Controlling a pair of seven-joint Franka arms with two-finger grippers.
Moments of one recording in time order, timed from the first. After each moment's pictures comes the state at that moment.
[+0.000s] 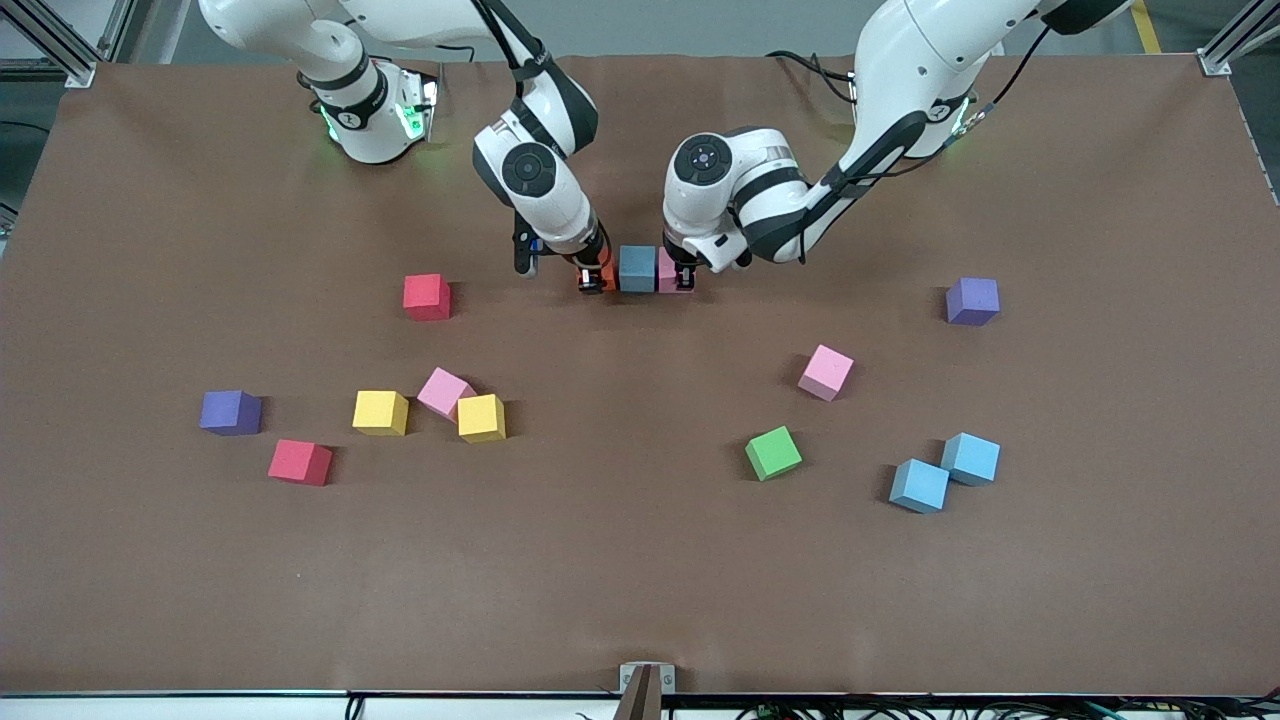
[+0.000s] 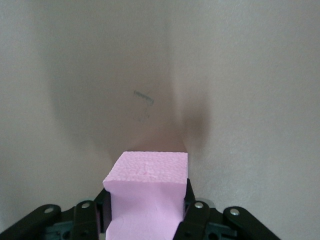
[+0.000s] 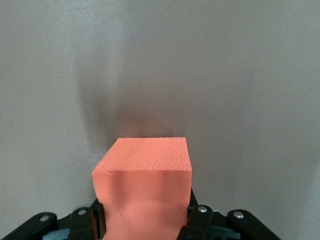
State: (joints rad) left arm -0.16 0.60 -0.78 -2.12 0.49 2.47 -2.77; right arm 0.74 0.38 0.15 -2.24 0.30 2.66 2.16
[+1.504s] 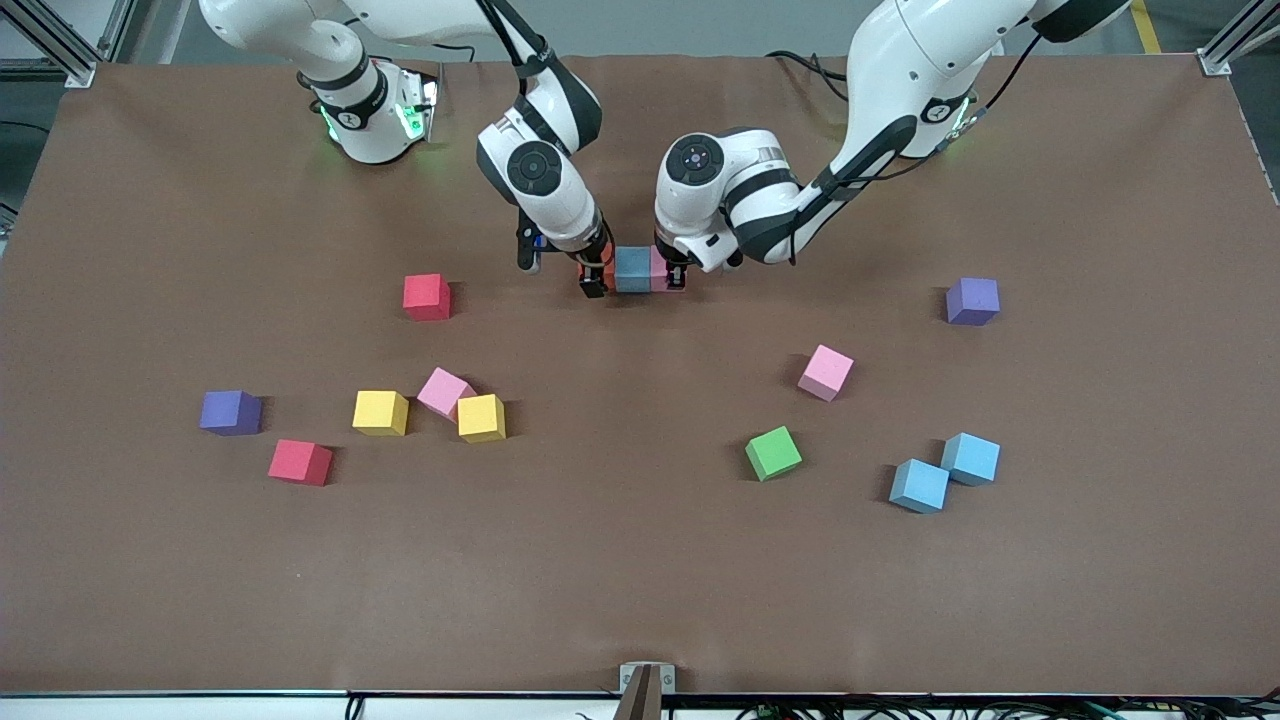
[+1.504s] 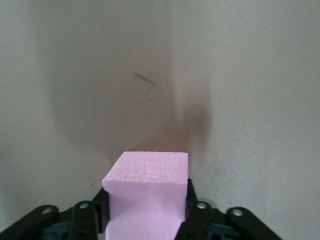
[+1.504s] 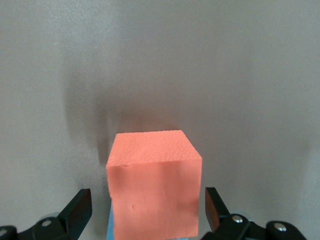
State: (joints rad) left arm -0.17 0.62 -0.78 -2.10 0.49 2.47 -2.77; right arm 0.74 0.38 0.15 -2.23 0.31 2.63 2.19
